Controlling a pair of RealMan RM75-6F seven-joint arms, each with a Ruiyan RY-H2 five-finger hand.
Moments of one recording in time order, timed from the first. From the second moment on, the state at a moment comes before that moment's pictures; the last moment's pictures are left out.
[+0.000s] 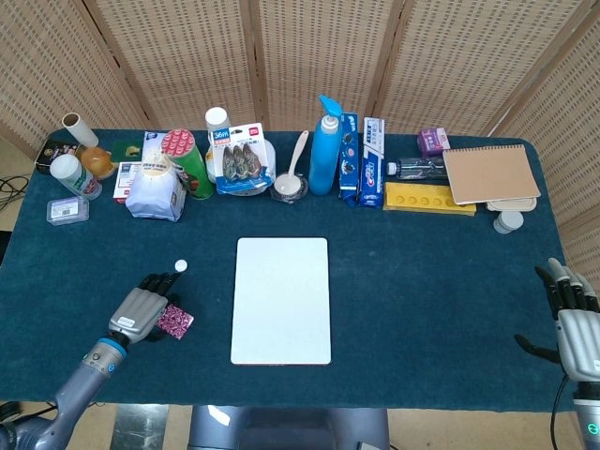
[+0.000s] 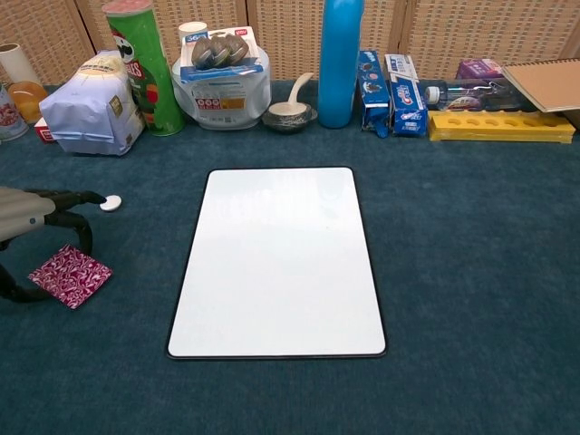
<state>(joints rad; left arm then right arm) -0.46 -1.36 0.02 -1.57 1.29 0.95 0.39 0.05 -1.06 0.08 -1.66 -1.48 1.50 0.01</state>
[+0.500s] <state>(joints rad) -0.53 -1.33 -0.04 -1.70 1.28 0.95 0.42 0.05 -1.05 0.08 -1.66 -1.48 1.50 0.02</state>
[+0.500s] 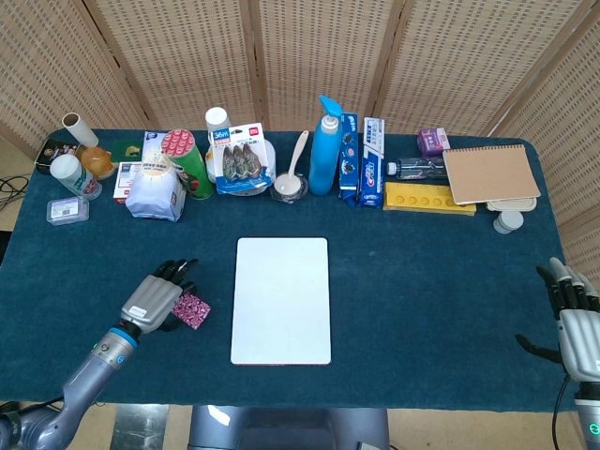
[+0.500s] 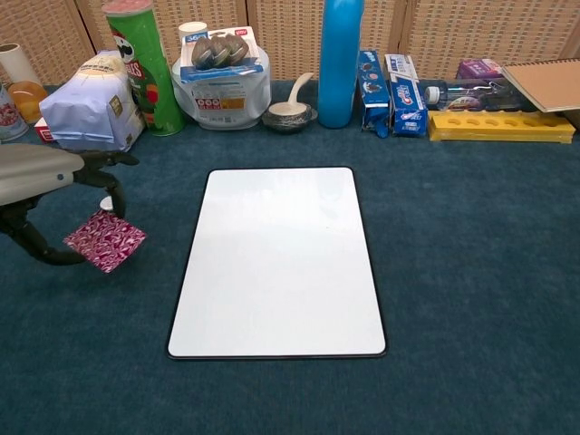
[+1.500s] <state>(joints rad) -0.95 -1.64 -0.18 -1.63 0.71 0.89 0.87 0.06 -1.05 0.09 -1.64 -1.44 1.47 0.05</state>
